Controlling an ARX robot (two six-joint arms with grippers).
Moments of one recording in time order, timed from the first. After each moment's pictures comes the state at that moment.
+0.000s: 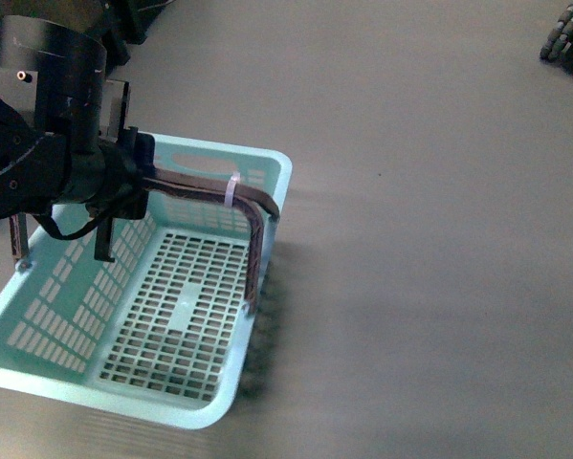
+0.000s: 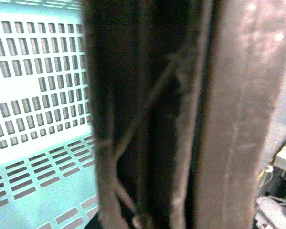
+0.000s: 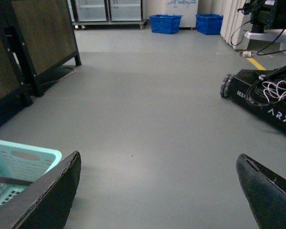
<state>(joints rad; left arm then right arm) -0.22 2.28 1.03 0.46 -0.10 -1.53 0.00 0.00 0.02 0.00 0.00 0.00</state>
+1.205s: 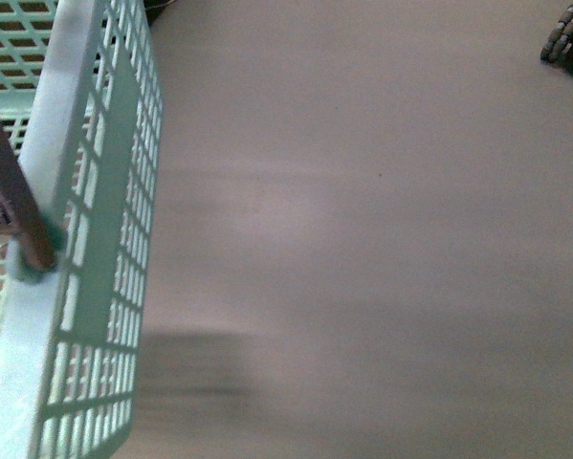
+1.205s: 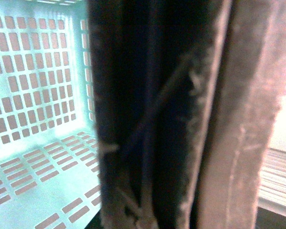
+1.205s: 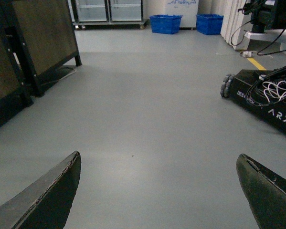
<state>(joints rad) -0.20 0.84 0.64 -0.22 -0.26 -1.65 0.00 0.00 0.02 0.00 0.00 0.00</state>
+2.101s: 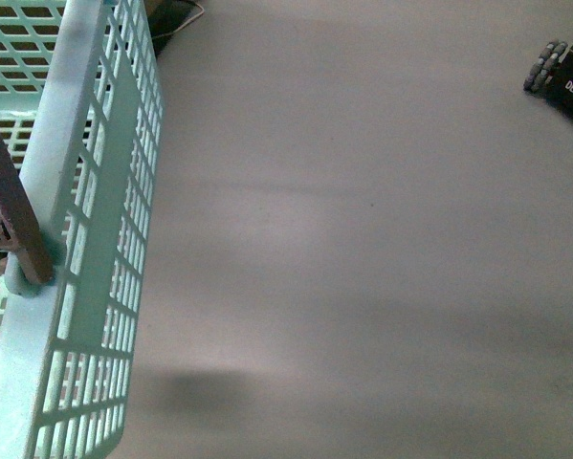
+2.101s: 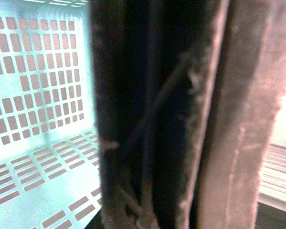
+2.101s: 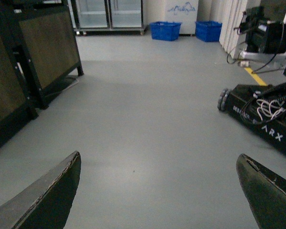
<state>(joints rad) -0.20 0.84 0.64 -0.22 -0.26 -1.64 0.00 0.00 0.02 0.00 0.00 0.00</state>
